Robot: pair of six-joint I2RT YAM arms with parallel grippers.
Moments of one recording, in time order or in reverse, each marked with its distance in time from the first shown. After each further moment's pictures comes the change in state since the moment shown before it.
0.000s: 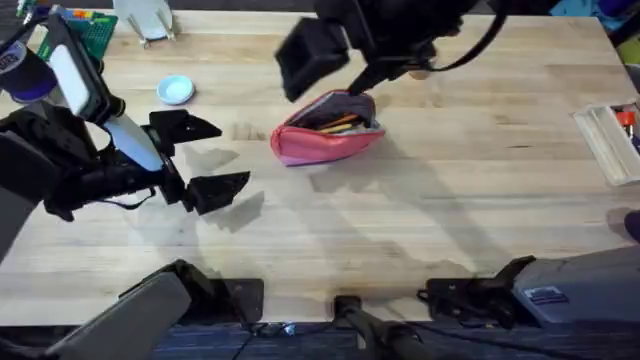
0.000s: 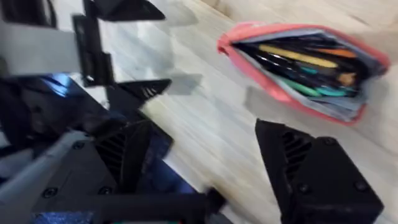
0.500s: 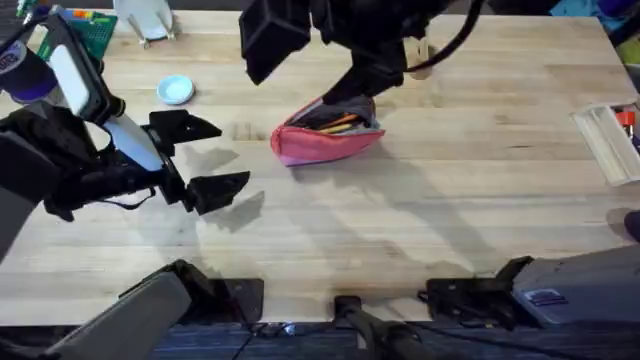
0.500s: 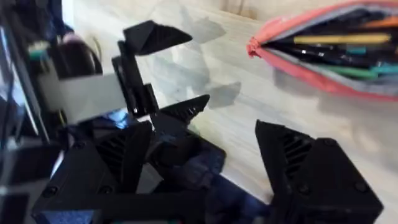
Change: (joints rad) left arm 0.000 0.000 0.000 0.000 0.000 0.000; right arm 0.066 0.008 0.000 0.101 -0.010 0.387
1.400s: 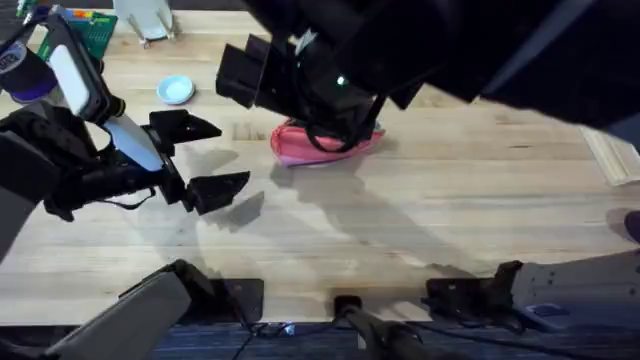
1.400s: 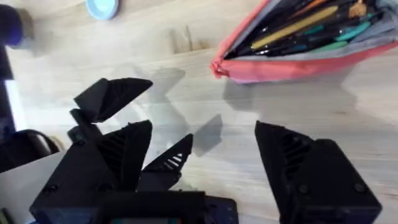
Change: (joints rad) left arm 0.000 0.000 0.000 0.000 0.000 0.000; right arm 0.302 0.013 -0.126 0.110 0.571 0.545
